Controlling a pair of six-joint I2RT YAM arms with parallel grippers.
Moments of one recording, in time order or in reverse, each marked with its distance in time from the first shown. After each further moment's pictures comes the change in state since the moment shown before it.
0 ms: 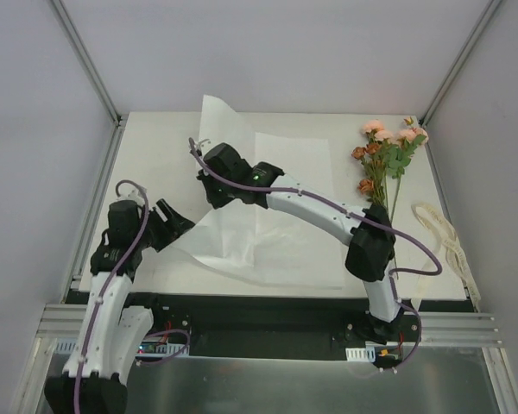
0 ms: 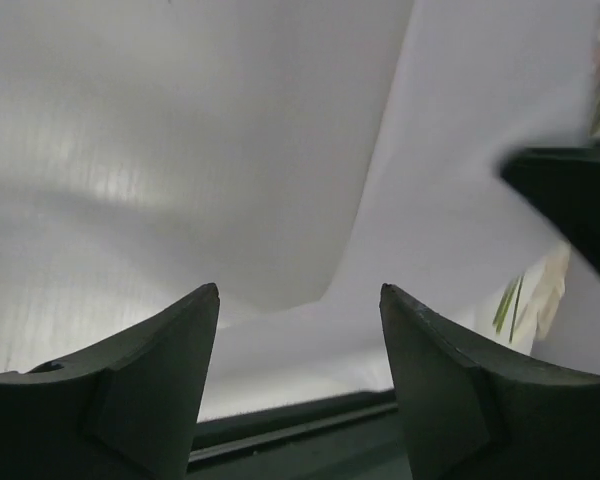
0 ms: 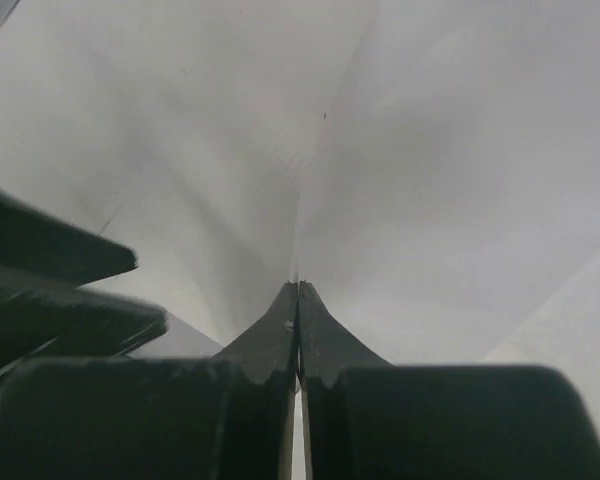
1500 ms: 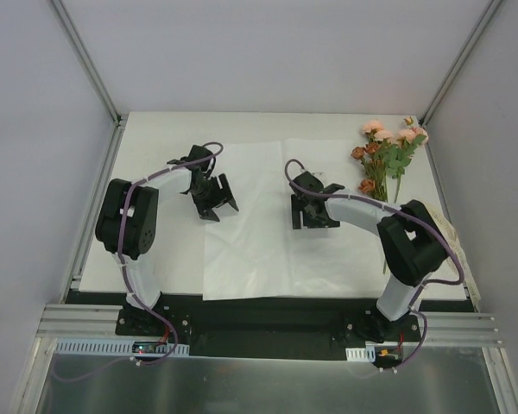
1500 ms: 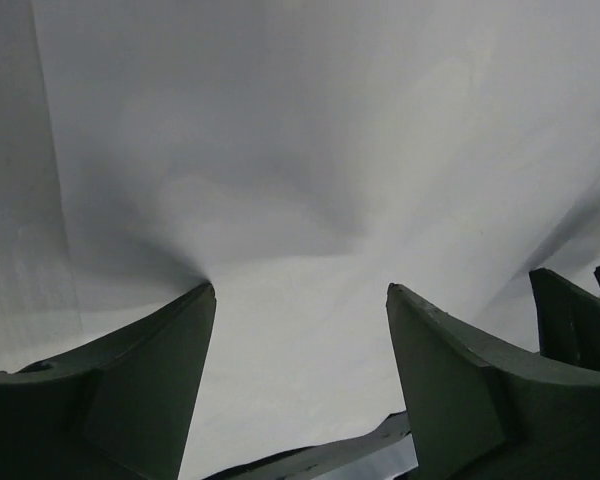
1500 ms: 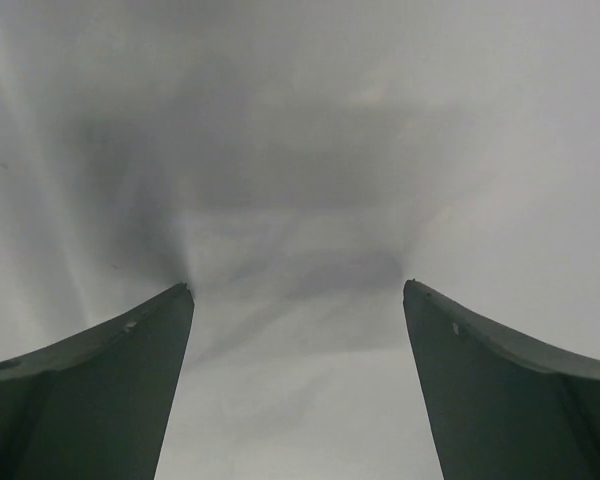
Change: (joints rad) left arm -0.312 1.170 0.690 -0.038 -0.095 0.033; right arm -0.411 -0.290 -0.896 0.067 0.276 0.249
